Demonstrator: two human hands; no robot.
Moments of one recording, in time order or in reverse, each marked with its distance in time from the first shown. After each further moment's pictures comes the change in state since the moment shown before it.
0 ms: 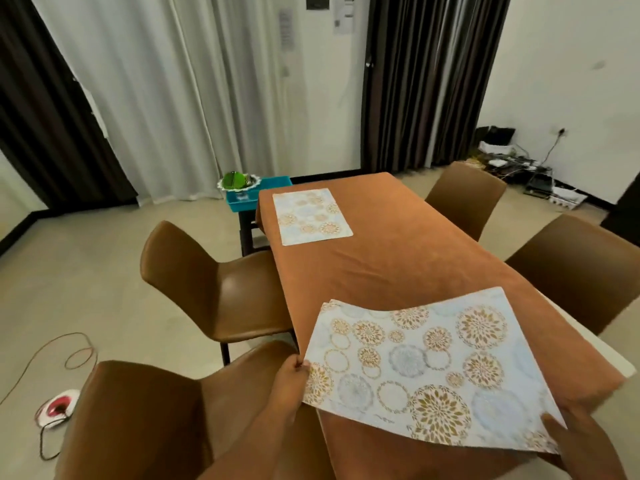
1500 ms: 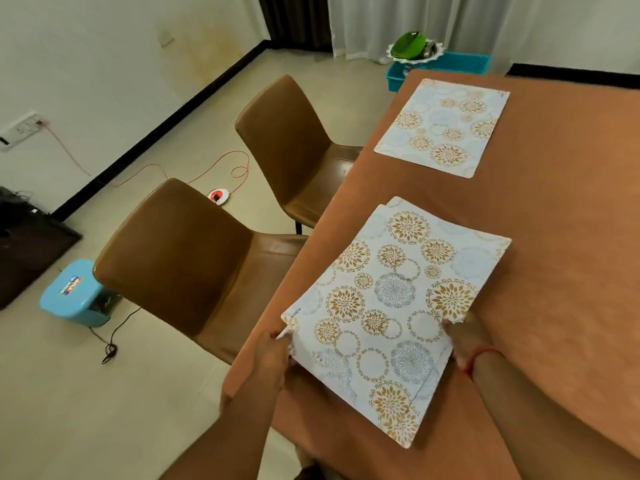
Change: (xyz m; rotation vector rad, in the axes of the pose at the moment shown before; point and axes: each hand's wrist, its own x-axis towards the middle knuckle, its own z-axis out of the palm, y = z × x) left_hand 0.023 -0.034 0.217 -0.600 0.956 -0.511; right_hand 0.310 -0.110 0.239 -0.046 -1.015 -0.101
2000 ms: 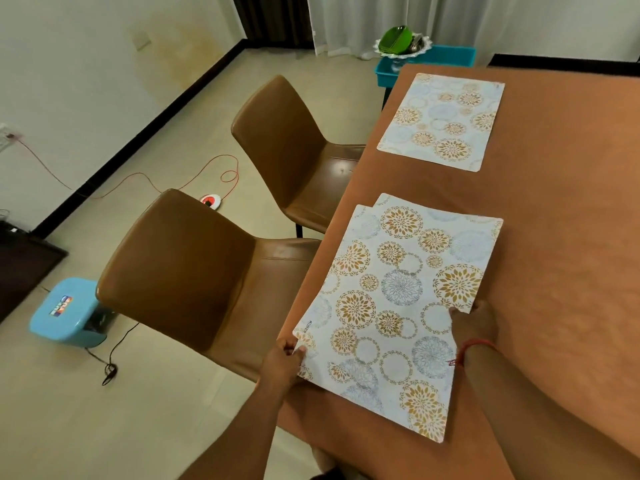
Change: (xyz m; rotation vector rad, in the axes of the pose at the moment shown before) left_hand 0.041 0.004 -0.044 0.460 -0.141 0.181; right_hand -0.005 -0.008 0.053 -0.065 0.360 0.002
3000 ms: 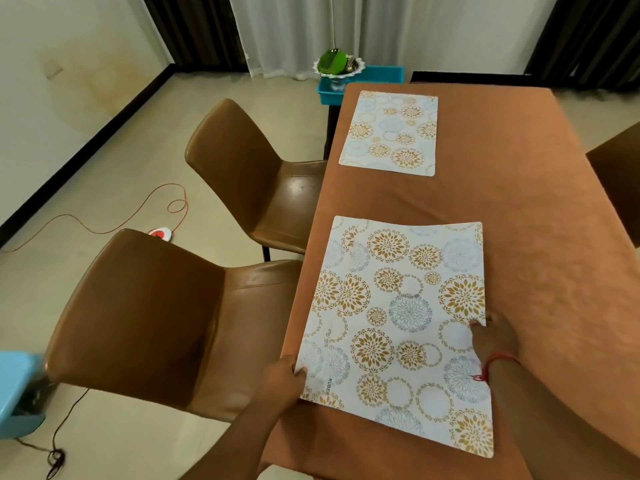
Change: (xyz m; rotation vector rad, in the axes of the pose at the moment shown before) left_hand 0.057 0.010 -0.036 0.758 -0.248 0.424; right_hand -0.029 0.018 -0.028 -0.143 0.135 0.053
